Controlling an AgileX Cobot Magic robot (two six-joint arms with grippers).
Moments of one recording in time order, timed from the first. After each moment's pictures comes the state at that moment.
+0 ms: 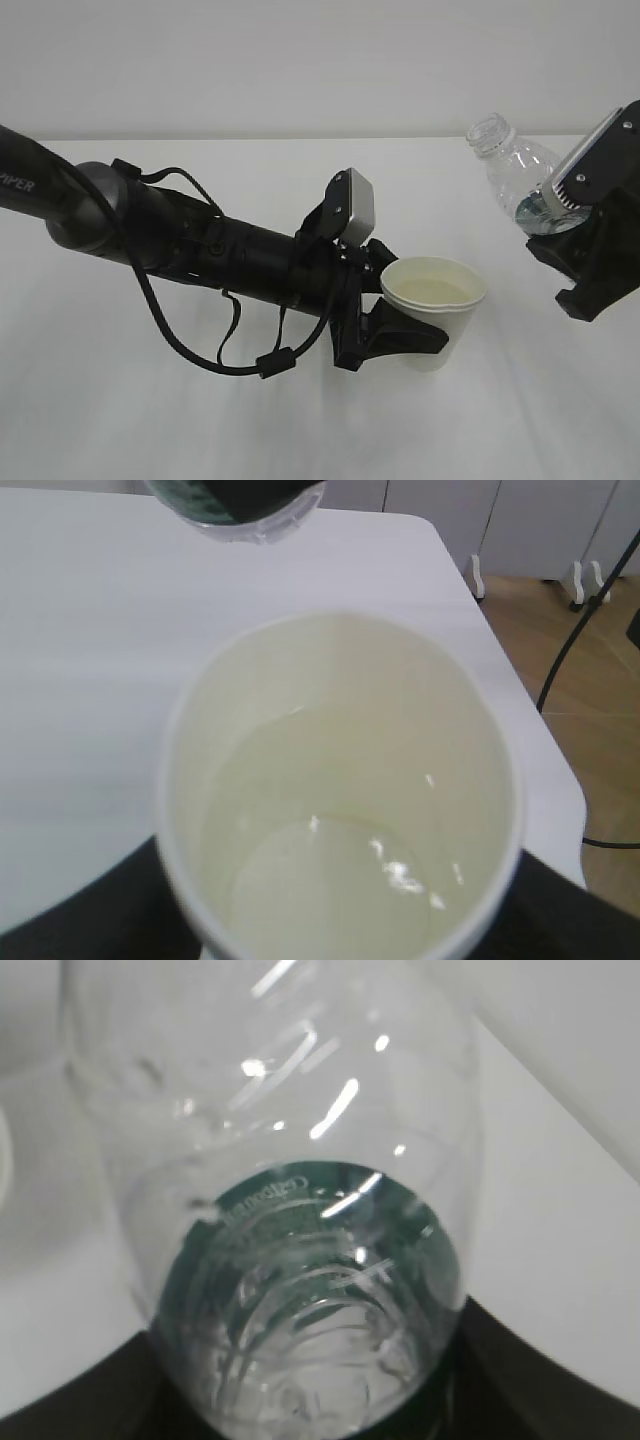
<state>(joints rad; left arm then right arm) -0.60 2.20 -1.22 1.37 -0.99 -0.80 0.24 1.30 -0.59 -1.68 0.02 1.04</state>
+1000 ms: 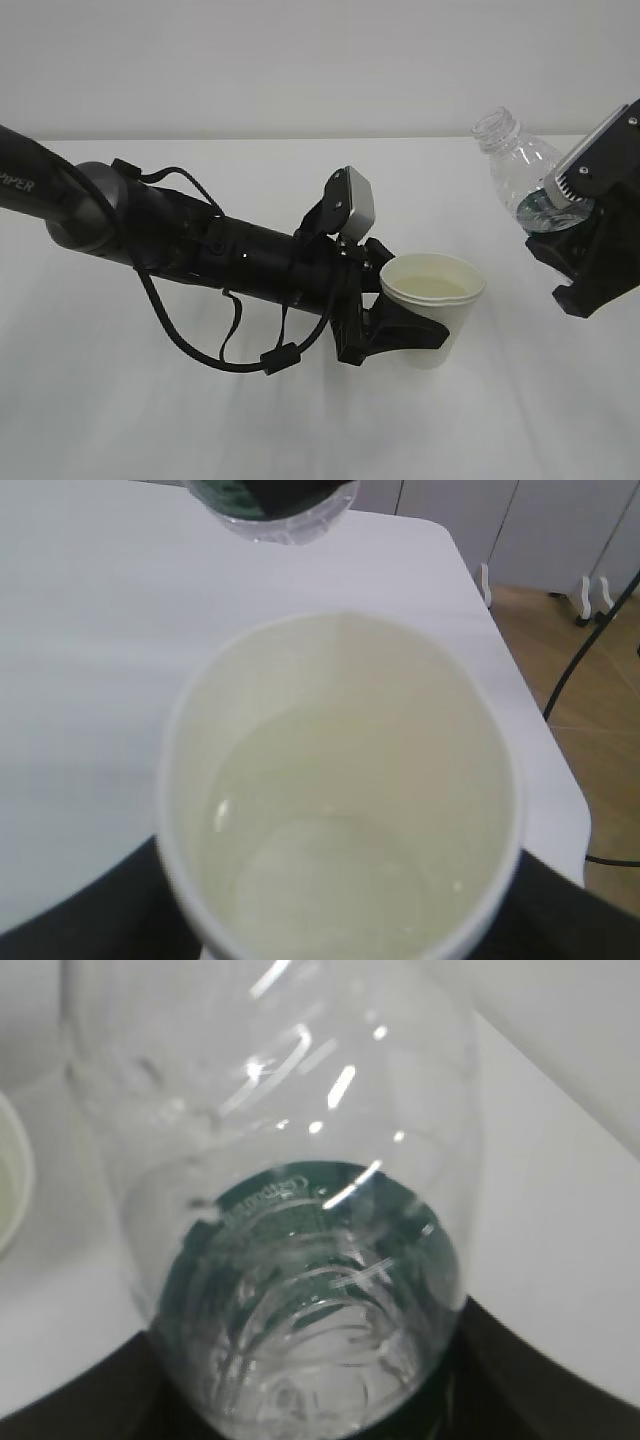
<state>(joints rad) -0.60 2.20 -1.22 1.35 -0.98 -0.85 0.24 1.30 -0.59 -1.68 0.02 1.09</state>
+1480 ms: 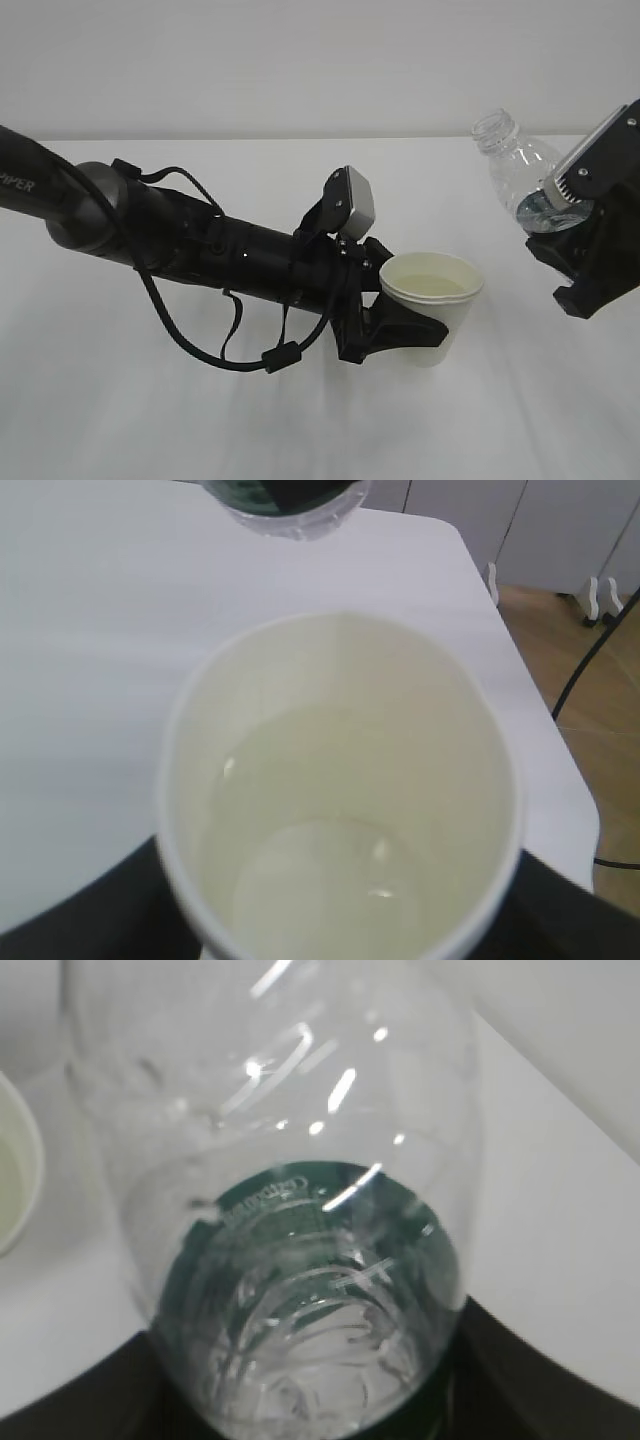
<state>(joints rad) -0.60 2.20 -1.22 1.34 -0.96 -0.85 0.24 1.30 -0.59 -1.69 0.02 1.09</state>
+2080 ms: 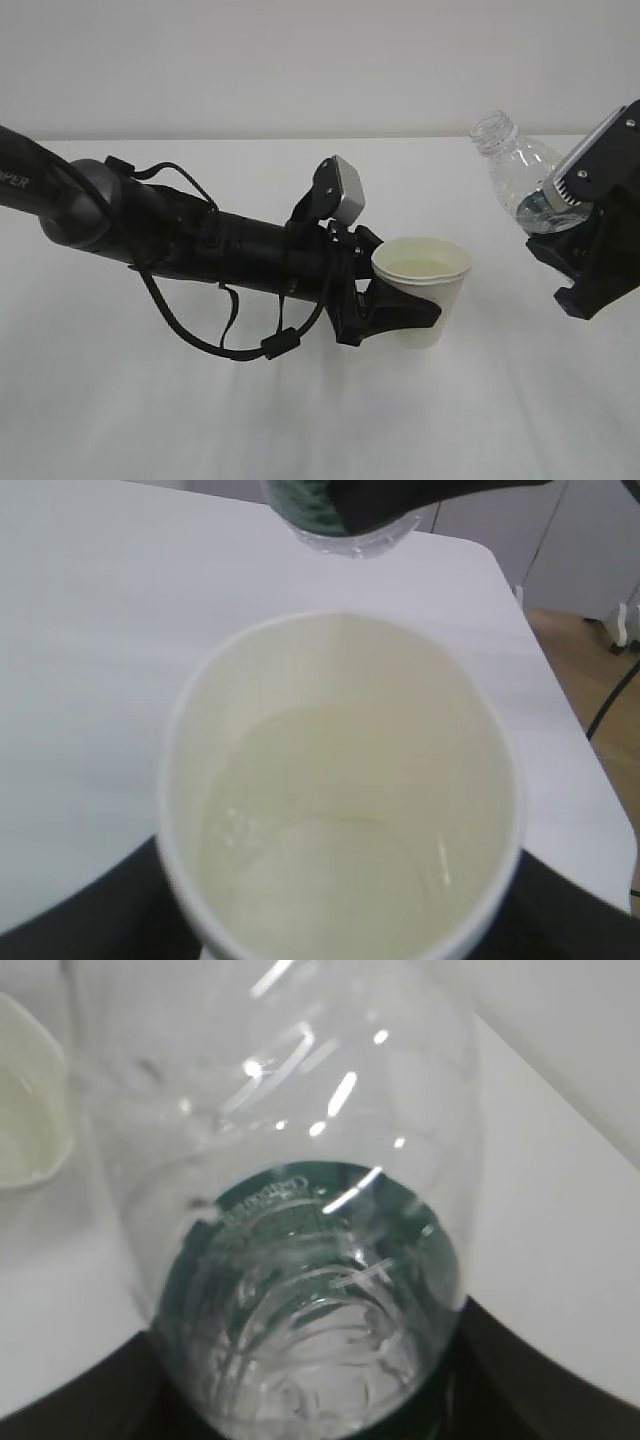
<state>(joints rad) -0.57 2.20 -1.22 1.30 -0.96 -0.85 0.24 1.30 -0.59 -1.71 0.02 1.10</state>
